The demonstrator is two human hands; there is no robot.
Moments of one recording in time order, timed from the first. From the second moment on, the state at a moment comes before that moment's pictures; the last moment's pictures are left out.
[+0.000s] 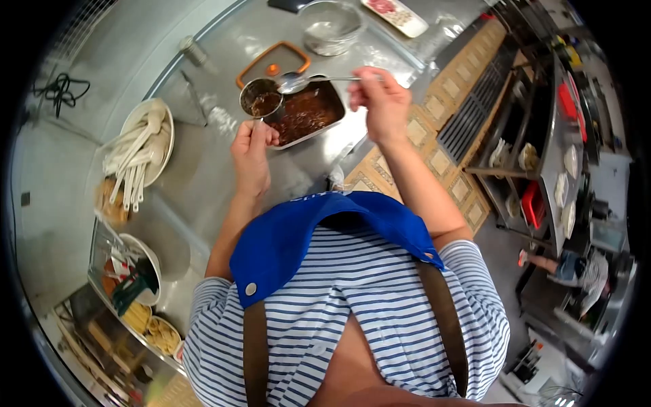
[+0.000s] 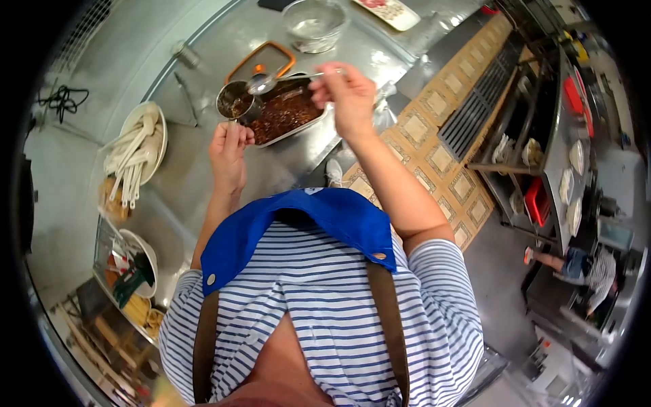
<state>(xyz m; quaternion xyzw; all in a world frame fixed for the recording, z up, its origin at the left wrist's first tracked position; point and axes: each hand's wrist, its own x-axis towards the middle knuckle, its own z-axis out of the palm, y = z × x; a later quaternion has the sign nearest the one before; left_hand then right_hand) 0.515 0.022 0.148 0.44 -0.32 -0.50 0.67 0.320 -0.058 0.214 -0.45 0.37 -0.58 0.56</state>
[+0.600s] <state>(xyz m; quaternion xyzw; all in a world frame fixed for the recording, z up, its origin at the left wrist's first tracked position) 0.482 0.003 0.111 0.45 -0.28 -0.42 0.73 0.312 -0.090 0.132 -0.79 0.49 -0.29 0.23</state>
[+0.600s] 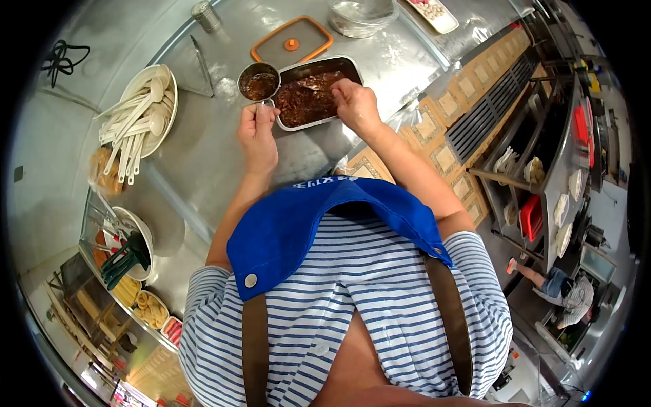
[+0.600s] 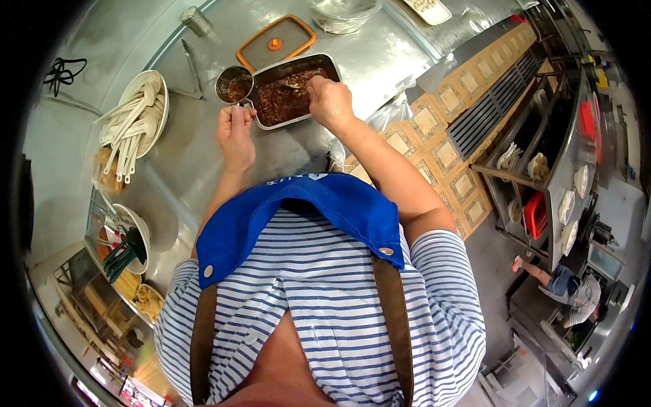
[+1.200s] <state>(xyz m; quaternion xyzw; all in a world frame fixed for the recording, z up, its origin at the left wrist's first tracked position) 0.491 0.000 0.118 0.48 -0.31 -0.38 0.73 0.299 -0.123 0.158 -0.47 0.58 -0.14 0.65</state>
